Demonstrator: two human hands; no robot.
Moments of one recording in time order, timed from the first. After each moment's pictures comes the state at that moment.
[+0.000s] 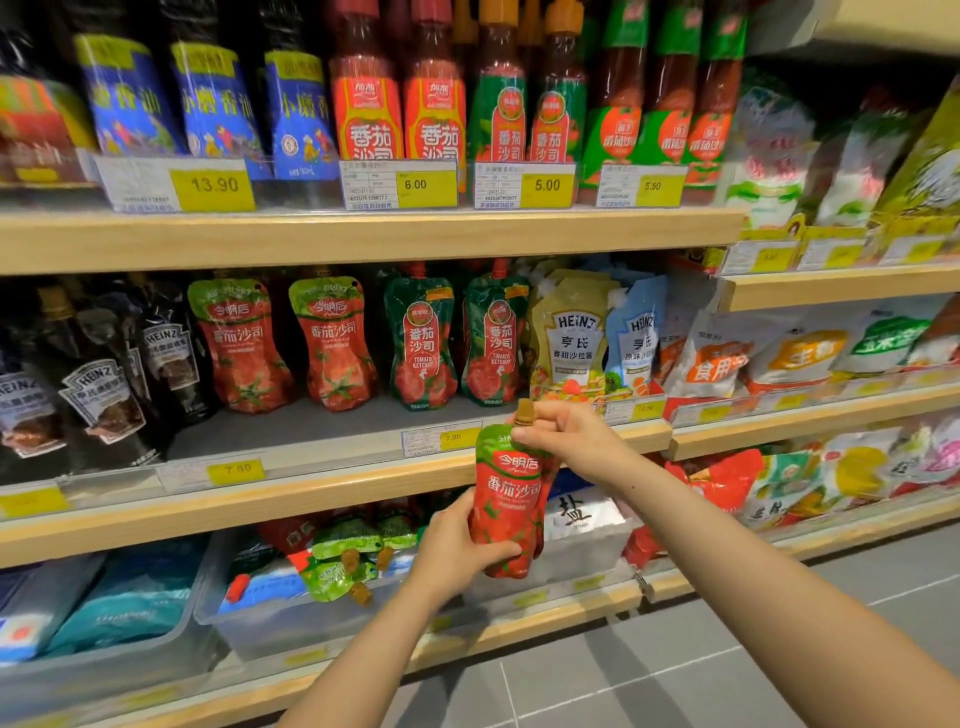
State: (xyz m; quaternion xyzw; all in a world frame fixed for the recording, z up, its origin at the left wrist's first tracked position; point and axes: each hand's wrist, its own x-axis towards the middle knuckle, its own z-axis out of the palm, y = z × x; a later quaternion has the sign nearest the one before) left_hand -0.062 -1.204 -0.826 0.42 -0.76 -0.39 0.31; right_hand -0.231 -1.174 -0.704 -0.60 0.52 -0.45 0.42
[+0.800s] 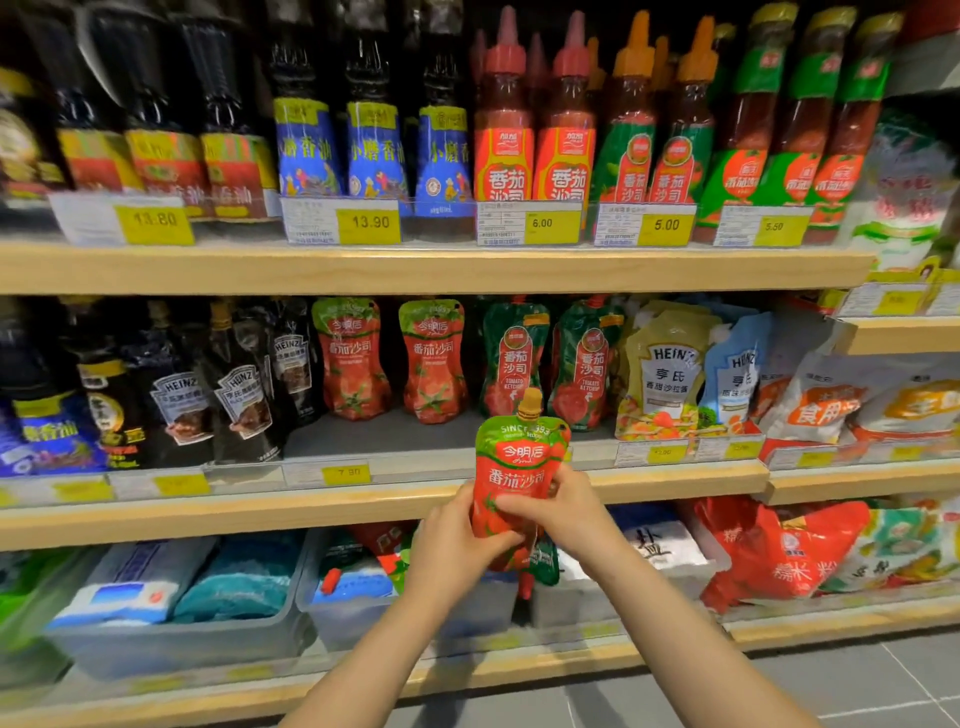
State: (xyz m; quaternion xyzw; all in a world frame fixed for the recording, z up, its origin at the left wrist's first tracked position) left_hand 0.027 -1.205 -0.778 0.49 -0.74 -0.26 0.39; right_hand -0.116 -1.182 -0.732 -0.53 0.56 -0.50 0.41
